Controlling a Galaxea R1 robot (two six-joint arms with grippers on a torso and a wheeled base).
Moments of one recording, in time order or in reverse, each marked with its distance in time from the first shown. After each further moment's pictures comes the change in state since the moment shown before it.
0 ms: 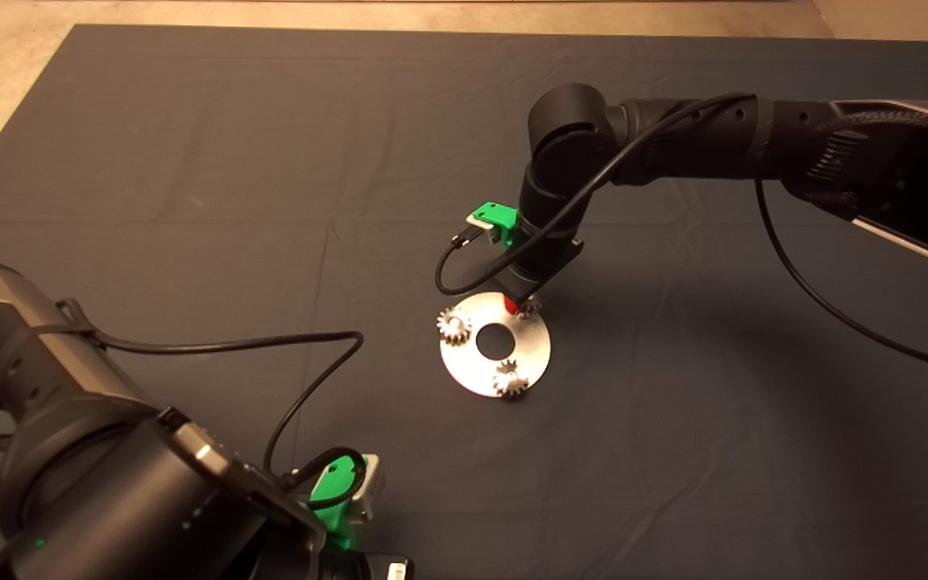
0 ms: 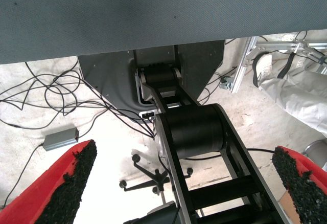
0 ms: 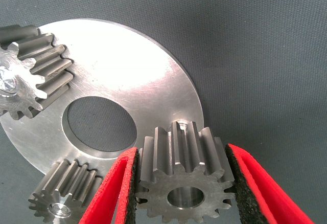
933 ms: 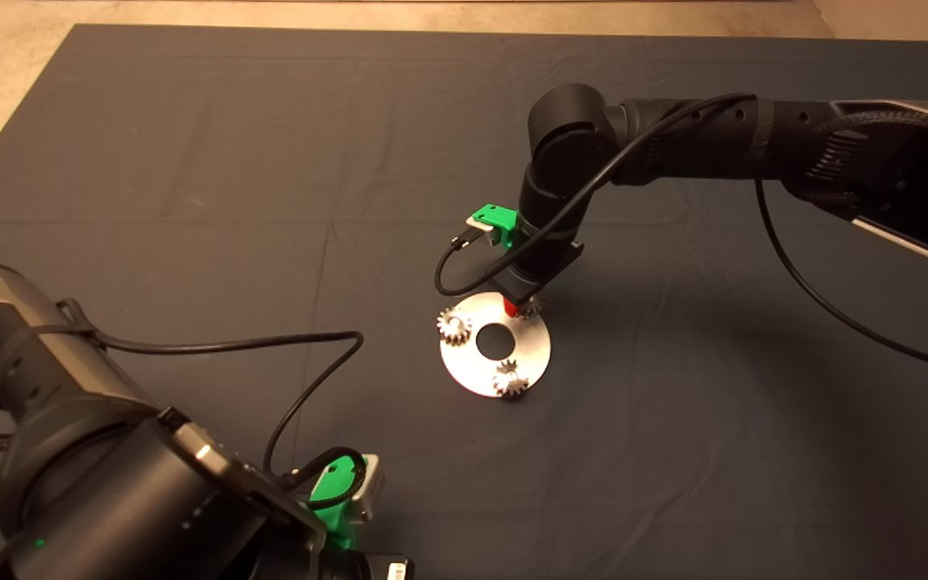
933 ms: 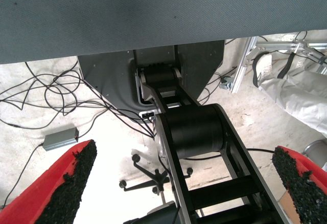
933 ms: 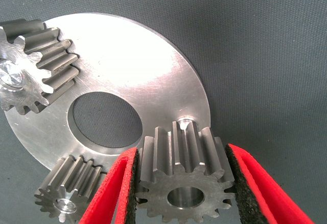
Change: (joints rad) left arm 0.000 0.000 0.000 0.000 0.000 -0.001; right arm 0.000 0.000 0.000 0.021 0.001 0.002
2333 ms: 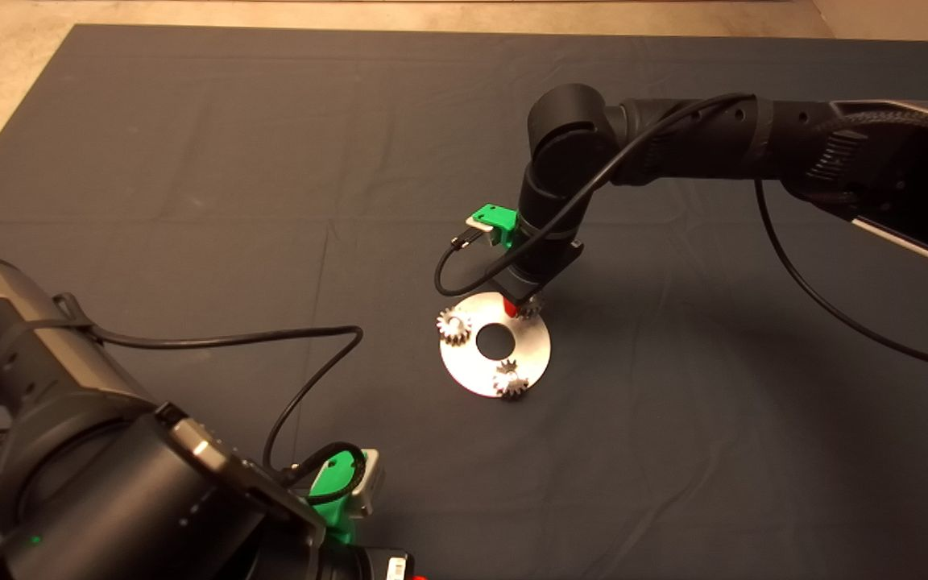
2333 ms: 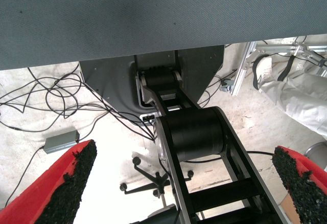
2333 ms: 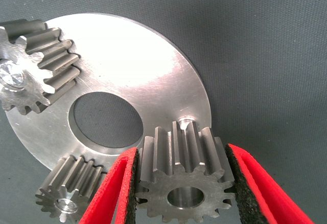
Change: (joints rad) left arm -0.014 0.000 0.000 0.000 0.000 0.000; right arm 0.000 0.001 0.000 0.001 0.000 0.000
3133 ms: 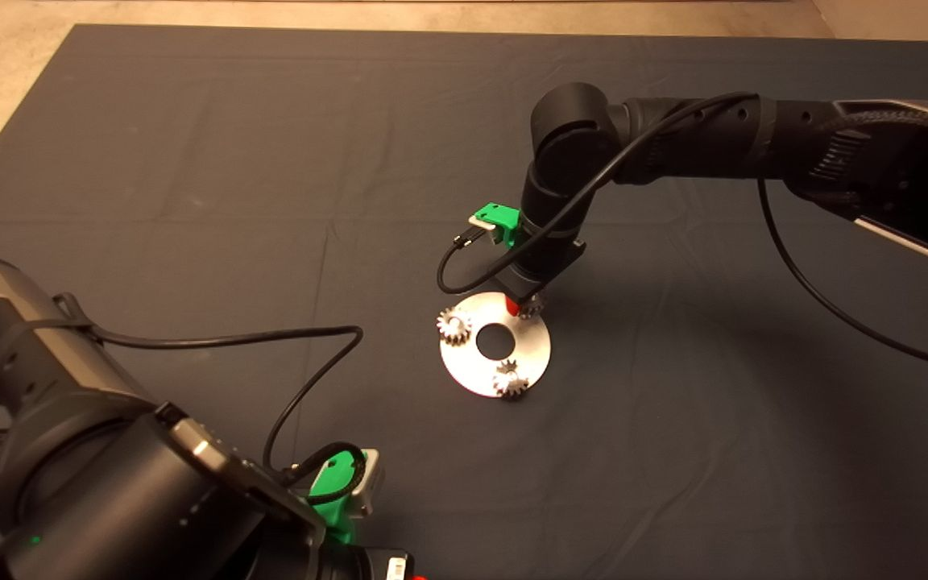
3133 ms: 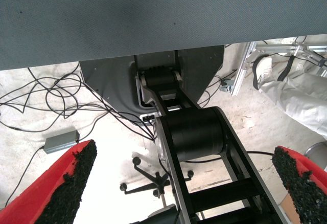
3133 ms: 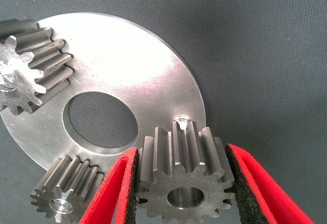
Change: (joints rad) left arm 0.000 0.000 0.000 0.000 0.000 0.000; right arm 0.000 -0.005 -0.003 0.000 0.000 0.000
